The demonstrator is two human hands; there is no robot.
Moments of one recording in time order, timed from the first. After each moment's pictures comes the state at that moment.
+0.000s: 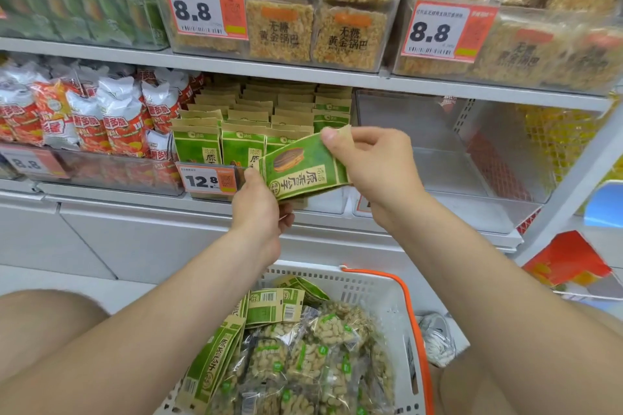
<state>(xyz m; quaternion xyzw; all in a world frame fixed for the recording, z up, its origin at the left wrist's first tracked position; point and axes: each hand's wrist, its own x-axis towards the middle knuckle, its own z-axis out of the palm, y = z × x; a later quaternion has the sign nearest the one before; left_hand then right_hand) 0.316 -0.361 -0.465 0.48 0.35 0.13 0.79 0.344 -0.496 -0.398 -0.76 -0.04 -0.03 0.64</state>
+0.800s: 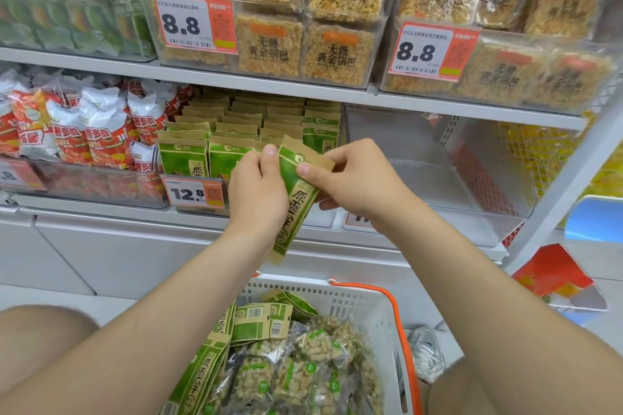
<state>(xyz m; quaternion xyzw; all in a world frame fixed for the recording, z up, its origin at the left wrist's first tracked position) 0.323 -0.367 -0.436 0.75 0.18 0.27 0.57 0.353 -0.506 -0.385 -0.87 -0.16 0.05 0.47</state>
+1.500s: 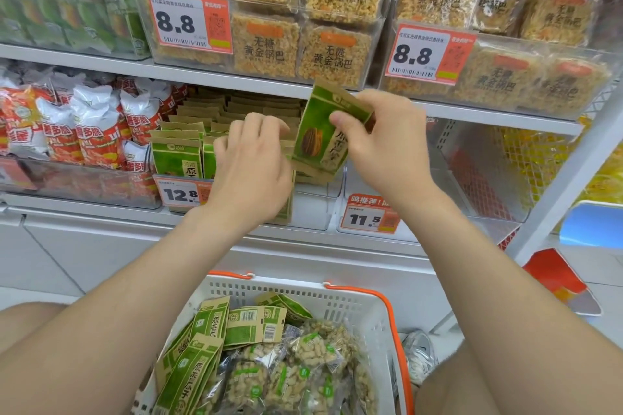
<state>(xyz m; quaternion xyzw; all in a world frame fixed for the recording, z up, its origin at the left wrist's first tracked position) 0.339 -0.342 -0.420 0.93 -0.01 0.32 0.18 0.382 -0.526 -0.365 -0.85 -0.24 -0.30 0.35</state>
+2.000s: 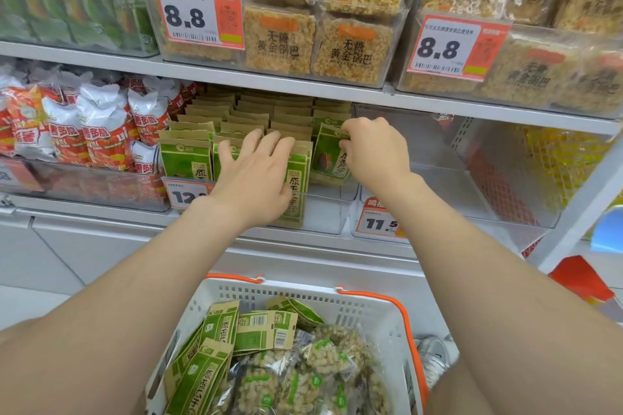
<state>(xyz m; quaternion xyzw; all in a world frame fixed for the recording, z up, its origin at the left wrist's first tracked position) 0.364 -0.311 -0.440 0.99 -0.02 0.12 0.04 0.460 -0.500 -0.418 -0.95 -0.19 -0.22 0.07</state>
